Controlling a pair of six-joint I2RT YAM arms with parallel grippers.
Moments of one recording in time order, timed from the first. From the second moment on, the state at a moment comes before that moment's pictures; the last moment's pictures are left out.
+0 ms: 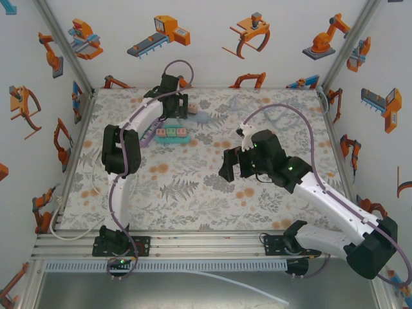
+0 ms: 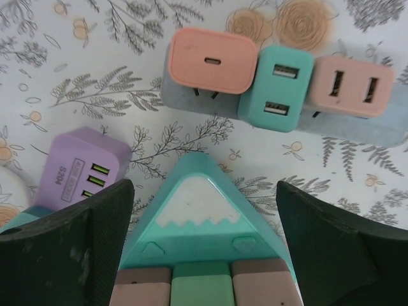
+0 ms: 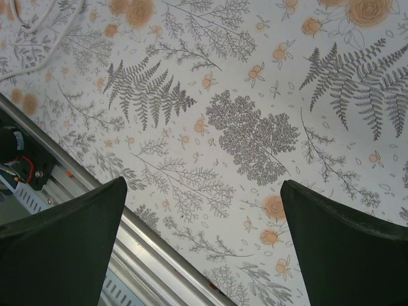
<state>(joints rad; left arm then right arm) -0.40 2.29 1.99 -0.62 -0.17 -0.23 0.69 1.06 0.91 -0.50 -0.18 0.33</state>
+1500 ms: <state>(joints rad) -0.67 1.77 1.45 -0.72 -0.17 -0.81 0.70 1.00 0.87 -0.49 -0.08 0.35</state>
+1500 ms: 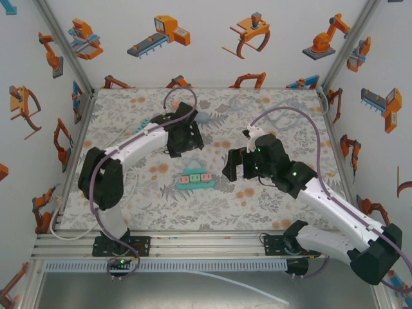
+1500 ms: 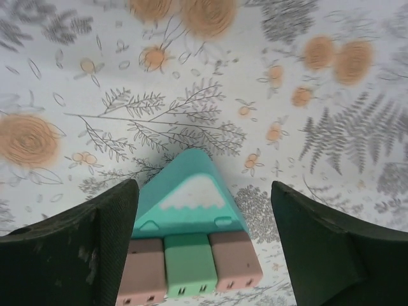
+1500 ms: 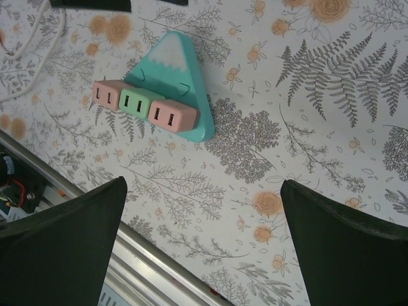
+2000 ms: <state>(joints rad) -0.53 1.40 1.16 -0.56 0.25 -0.14 0.75 1.09 0.74 -0.20 -0.45 -0.56</state>
